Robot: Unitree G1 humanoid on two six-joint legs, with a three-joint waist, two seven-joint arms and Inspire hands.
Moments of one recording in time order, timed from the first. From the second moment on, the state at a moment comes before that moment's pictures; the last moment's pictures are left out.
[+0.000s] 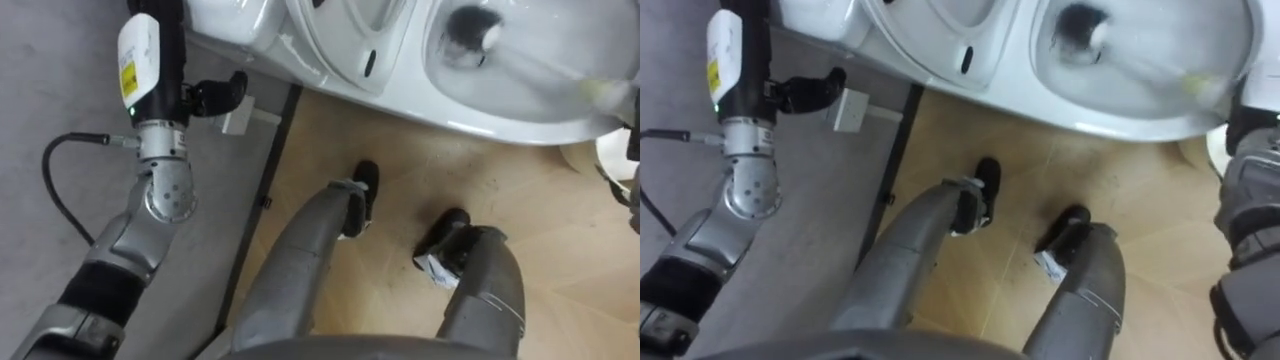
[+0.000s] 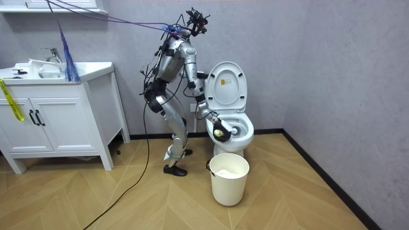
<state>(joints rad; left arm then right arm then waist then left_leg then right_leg) -0.11 0.42 -0.32 0.27 0.35 -0.19 0.63 -0.49 -0.67 0.39 1.23 -0.30 0.12 -0.51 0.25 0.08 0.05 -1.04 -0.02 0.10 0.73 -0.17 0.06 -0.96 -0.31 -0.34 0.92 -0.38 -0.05</state>
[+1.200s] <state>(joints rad) -0.11 0.42 -0.36 0.32 0.29 -0.12 0.73 -0.41 -0.63 0.52 1.09 -0.90 0.25 -0.51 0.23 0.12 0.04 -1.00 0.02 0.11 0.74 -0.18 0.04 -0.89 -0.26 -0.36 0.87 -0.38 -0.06</state>
